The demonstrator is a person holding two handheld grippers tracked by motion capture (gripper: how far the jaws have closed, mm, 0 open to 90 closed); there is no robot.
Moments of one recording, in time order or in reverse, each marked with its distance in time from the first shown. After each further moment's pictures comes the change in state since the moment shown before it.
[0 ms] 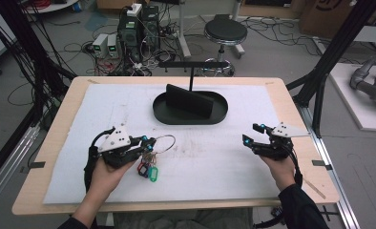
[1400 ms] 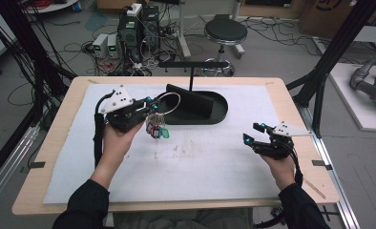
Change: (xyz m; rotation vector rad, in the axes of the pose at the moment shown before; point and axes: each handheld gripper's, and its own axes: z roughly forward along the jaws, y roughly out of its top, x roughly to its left) left arm 0.052 0.063 0.025 -0.173 0.117 -0.016; right arm -0.003 0.000 0.000 -0.013 0.004 0.019
